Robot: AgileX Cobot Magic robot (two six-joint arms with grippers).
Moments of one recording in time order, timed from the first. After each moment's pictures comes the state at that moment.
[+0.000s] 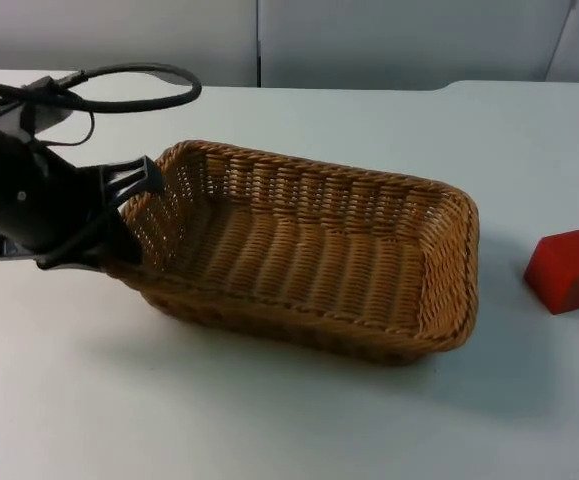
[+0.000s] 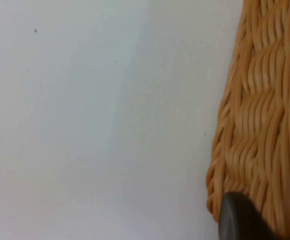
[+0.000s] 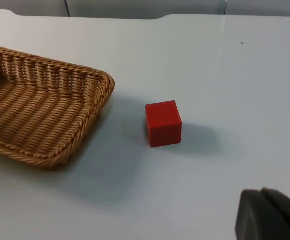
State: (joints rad) right arm 0.17 0.00 -0.52 -0.06 1.09 0.05; left arm -0.20 1.91 -0.87 -1.28 0.37 0.81
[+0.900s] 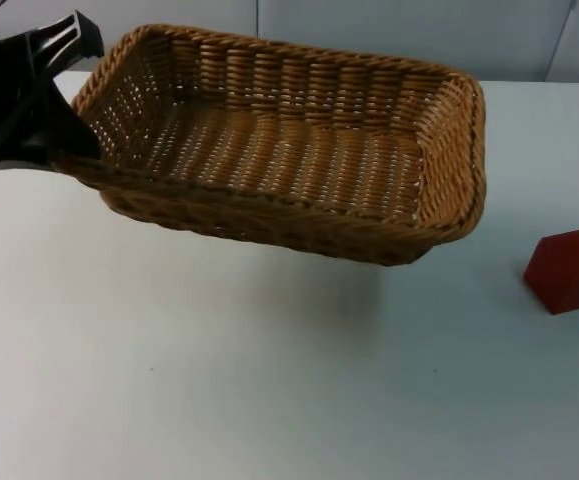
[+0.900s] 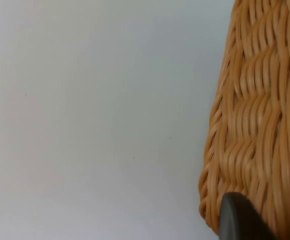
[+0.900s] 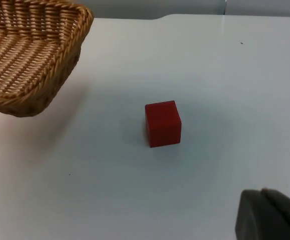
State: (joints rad) right arm 0.17 0.00 -0.52 -0.06 1.09 0.05; left arm -0.11 1.63 -0.87 -1.05 0.48 0.53
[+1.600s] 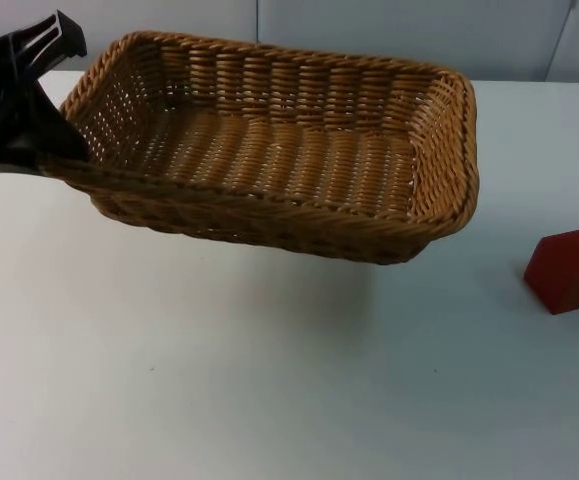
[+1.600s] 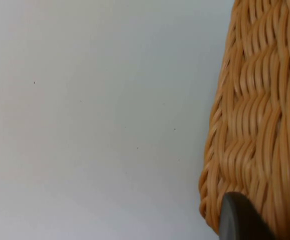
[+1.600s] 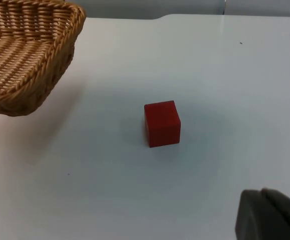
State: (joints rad) right arm 0.17 0.00 -0.52 -0.06 1.09 0.05; left arm -0.09 1.63 -0.87 -1.04 0.53 0.52
